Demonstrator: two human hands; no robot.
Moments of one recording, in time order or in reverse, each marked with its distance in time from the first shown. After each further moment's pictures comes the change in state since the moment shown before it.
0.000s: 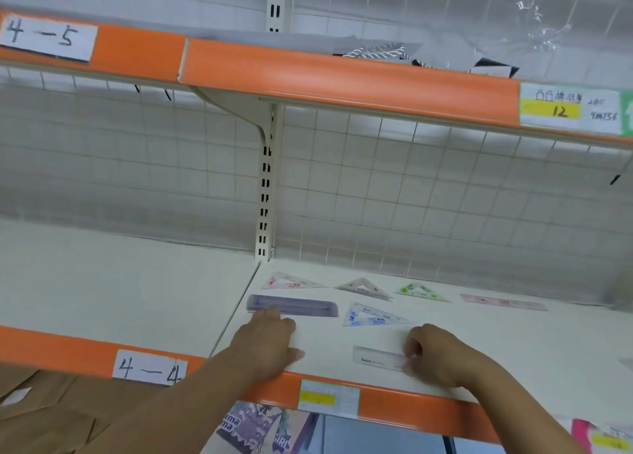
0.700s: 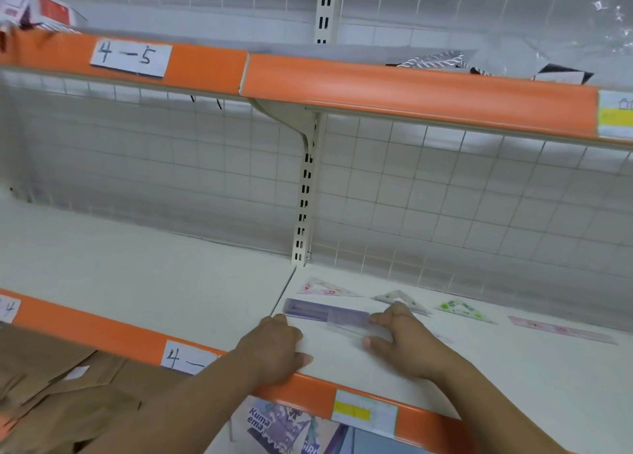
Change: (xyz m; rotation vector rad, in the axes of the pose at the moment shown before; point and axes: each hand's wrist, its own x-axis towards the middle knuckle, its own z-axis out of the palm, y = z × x) left_hand -0.017 -0.035 -0.005 -0.017 -0.032 -0.067; right_hand 0.034 -0.083 0.000 0.188 0.104 -0.326
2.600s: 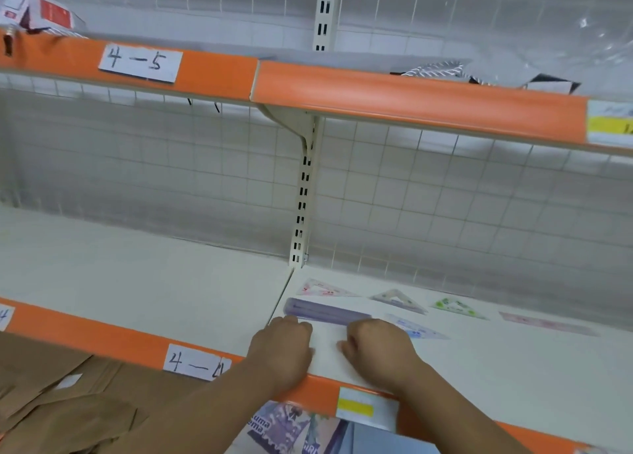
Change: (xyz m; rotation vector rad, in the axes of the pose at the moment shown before) left_hand -0.009 0.015 -0.001 0.043 0.175 0.006; right_hand -0.002 -0.051 0.026 -0.382 0.144 0.010
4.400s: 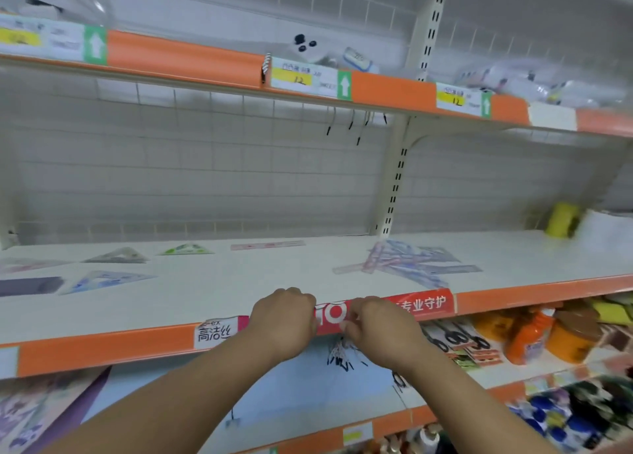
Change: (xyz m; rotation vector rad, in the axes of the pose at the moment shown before) left_hand -0.051 0.475 0.038 0.052 0.047 0.466; right_hand -0.340 0.350 -0.063 0.040 0.075 0.415
